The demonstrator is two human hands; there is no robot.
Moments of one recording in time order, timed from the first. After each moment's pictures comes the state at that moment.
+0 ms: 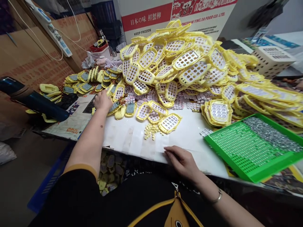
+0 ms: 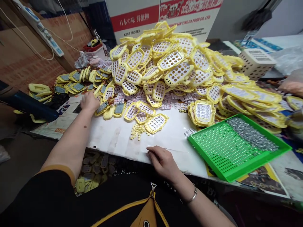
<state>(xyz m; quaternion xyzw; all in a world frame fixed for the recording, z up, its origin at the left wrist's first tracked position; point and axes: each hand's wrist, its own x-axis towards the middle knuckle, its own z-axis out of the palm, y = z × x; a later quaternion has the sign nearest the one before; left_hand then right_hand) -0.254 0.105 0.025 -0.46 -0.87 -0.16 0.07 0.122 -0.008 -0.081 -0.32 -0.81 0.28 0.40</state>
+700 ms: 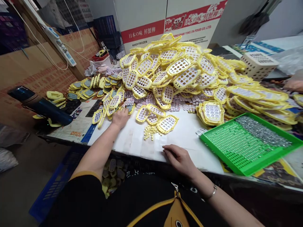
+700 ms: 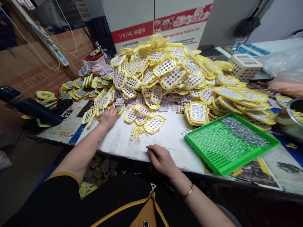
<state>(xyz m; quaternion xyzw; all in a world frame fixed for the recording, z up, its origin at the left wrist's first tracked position) -0.191 0.073 -0.022 -0.65 -0.76 0.00 0.07 0.120 -0.008 -0.085 -0.33 -0.80 0.28 0.41</state>
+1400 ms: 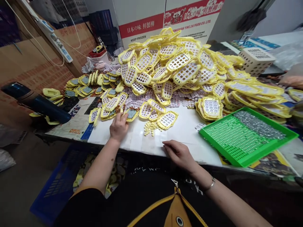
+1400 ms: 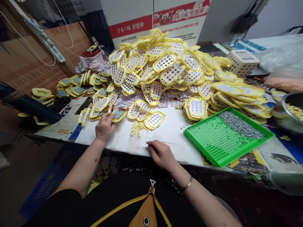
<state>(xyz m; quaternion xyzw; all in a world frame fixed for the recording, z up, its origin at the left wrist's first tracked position) -0.167 -0.001 -0.034 -0.63 -0.75 -0.13 0.14 0.120 -0.011 -0.088 -0.32 -0.82 0.24 0.41</state>
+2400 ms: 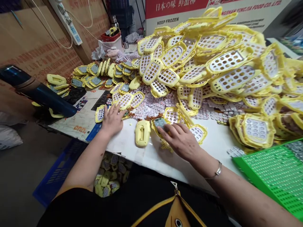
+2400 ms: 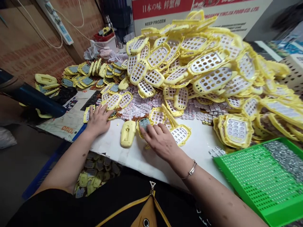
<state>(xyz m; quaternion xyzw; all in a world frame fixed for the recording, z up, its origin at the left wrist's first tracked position) -0.277 0.026 -0.032 -0.66 -0.74 -0.04 0.12 0.036 0.082 -0.036 -0.20 -0.96 -0.06 0.21</state>
